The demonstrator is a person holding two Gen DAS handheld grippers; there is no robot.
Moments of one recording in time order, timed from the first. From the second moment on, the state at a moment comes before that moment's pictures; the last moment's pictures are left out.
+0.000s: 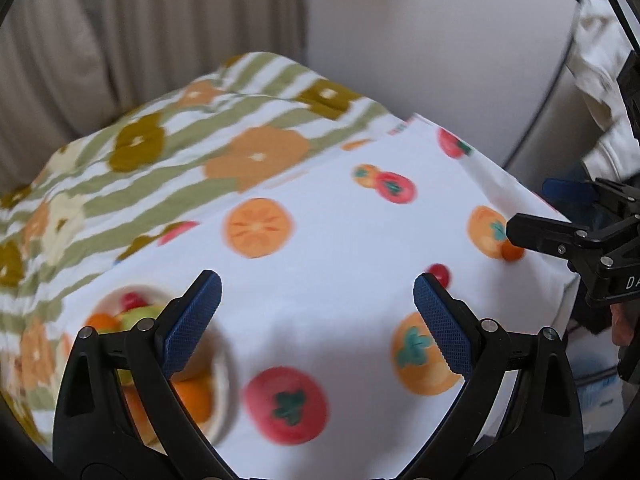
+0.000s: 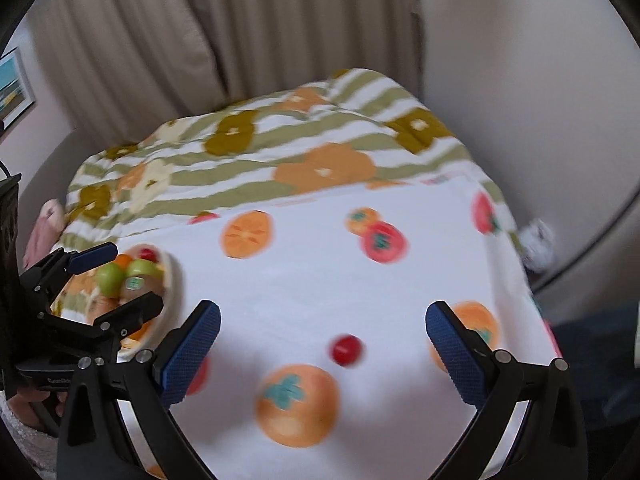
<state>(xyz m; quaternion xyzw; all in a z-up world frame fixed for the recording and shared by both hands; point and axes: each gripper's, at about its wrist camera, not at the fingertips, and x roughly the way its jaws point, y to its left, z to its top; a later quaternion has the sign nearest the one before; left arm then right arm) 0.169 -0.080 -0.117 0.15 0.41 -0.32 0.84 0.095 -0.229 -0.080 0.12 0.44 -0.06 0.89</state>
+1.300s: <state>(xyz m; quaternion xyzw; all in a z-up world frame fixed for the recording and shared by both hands) 0.125 -0.209 -0.233 0.23 0.44 -0.37 0.78 0.043 -0.314 -0.193 0.12 0.48 -0.12 0.86</state>
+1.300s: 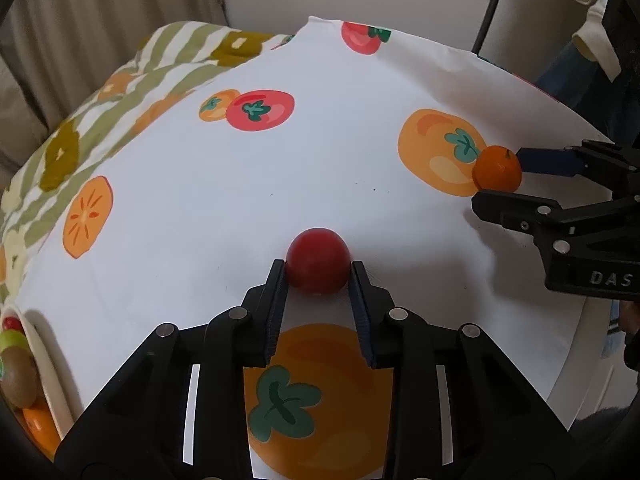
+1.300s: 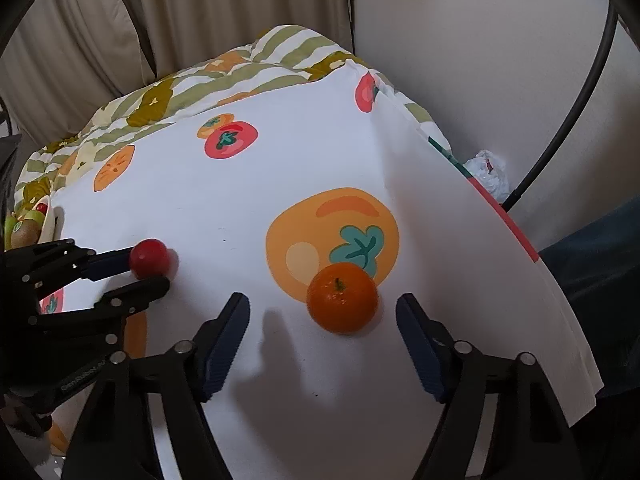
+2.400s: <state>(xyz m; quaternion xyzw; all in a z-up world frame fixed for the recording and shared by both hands) 0.134 -0.111 -0.157 0.14 0.41 -0.24 0.87 0.079 -0.253 -0.128 0.04 0.45 -0.01 0.89</state>
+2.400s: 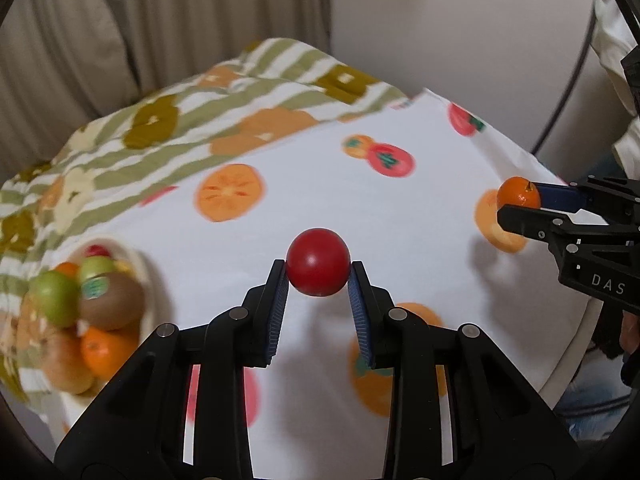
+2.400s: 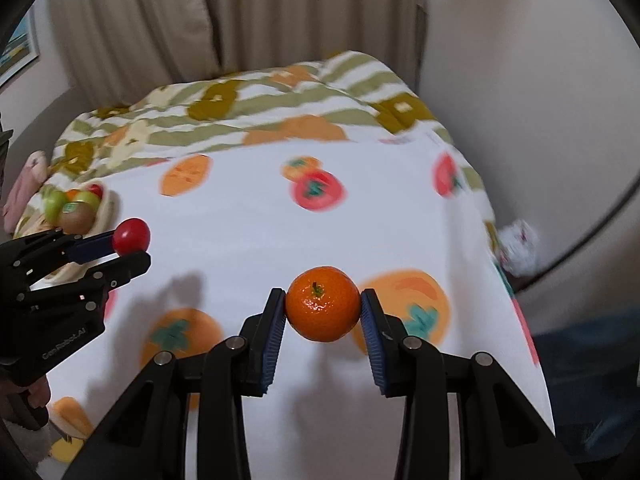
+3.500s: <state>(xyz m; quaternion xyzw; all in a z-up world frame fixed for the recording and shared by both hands) 0.221 0.143 -0.143 0.06 0.44 -0.09 0.89 0.208 -0.014 -0.112 0.01 0.44 0.18 0.88</state>
